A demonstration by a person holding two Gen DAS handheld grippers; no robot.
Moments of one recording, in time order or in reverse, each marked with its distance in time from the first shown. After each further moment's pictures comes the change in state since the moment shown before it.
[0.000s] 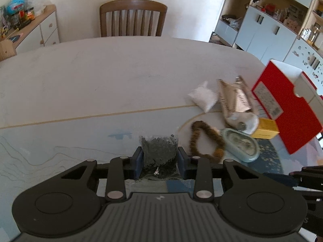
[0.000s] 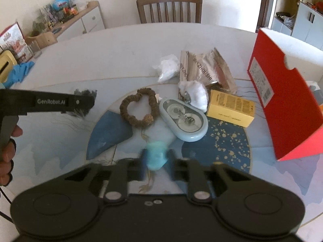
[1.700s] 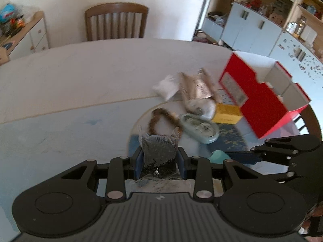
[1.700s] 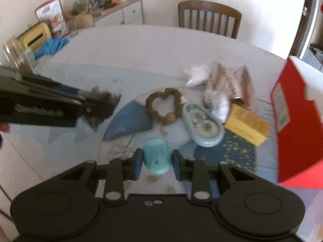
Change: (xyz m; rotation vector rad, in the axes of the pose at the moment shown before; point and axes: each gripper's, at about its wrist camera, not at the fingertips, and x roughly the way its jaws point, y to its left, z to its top) left arm -0.047 -0.053 -0.020 0.049 0.003 -0.056; right arm -0.021 -0.001 -0.005 -0.213 -0.019 0.108
